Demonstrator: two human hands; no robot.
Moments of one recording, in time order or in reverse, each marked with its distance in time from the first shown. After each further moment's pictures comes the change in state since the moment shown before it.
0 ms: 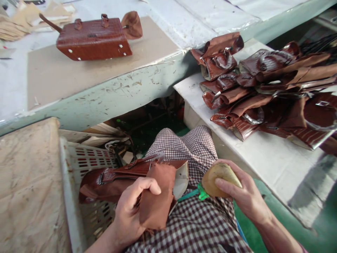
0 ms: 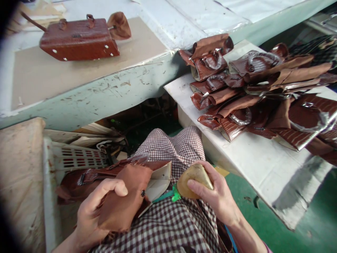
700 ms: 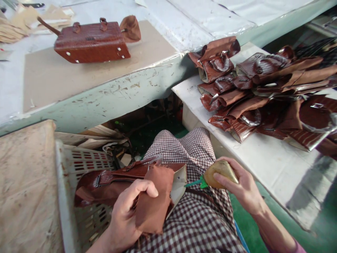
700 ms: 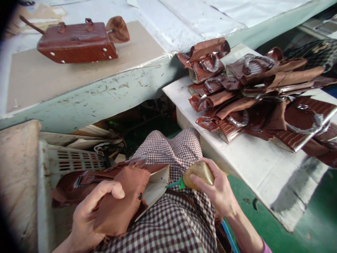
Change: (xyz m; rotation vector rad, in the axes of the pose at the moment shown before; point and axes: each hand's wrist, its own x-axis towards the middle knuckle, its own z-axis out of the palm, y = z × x) left_hand 0.001 0.004 0.004 -0.098 0.058 -0.130; right_hand 0.016 0.003 -0.012 -0.316 0.192 -0.027
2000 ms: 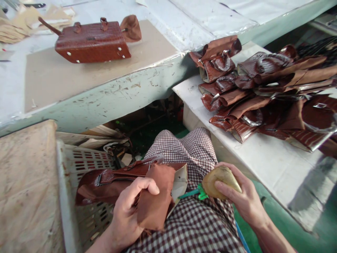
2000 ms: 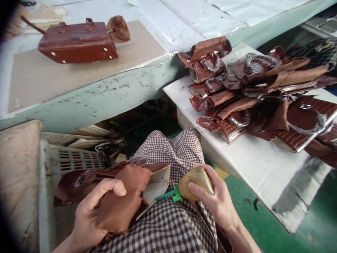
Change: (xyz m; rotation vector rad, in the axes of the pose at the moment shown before) left_hand 0.005 0.006 0.005 -0.001 0.059 -0.049; right_hand -0.020 -0.002 0.009 0.200 -0.085 0.012
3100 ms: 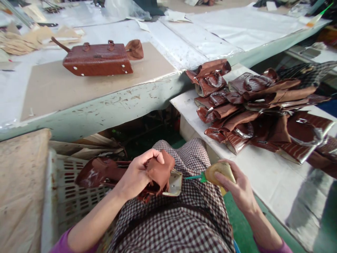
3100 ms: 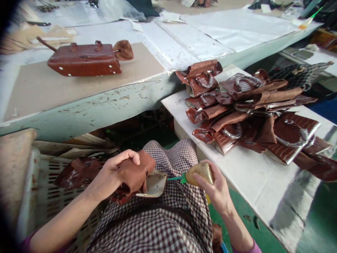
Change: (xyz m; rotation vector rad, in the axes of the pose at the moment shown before) left_hand 0.090 -0.008 0.006 -0.275 -0.350 -0.313; right_hand 0.048 0.017 -0.022 -0.085 0.191 -0.157
